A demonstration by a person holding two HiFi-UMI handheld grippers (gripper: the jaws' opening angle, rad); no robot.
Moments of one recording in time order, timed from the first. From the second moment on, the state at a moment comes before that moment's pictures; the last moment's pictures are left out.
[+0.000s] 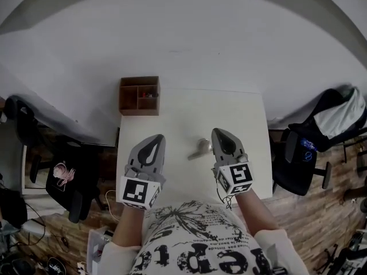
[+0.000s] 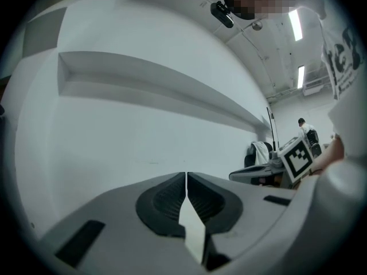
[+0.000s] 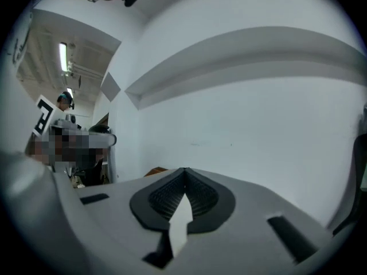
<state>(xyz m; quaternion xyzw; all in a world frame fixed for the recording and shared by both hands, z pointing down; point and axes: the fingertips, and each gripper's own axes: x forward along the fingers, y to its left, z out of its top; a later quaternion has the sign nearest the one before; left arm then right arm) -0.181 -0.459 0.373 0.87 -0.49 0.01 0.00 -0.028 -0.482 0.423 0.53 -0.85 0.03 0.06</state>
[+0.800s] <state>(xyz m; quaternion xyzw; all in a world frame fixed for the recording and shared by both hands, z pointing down) -0.171 -0.434 0.329 0.87 -0.50 -0.02 -0.03 -0.024 -0.450 0.367 0.50 -0.87 -0.02 0.01</state>
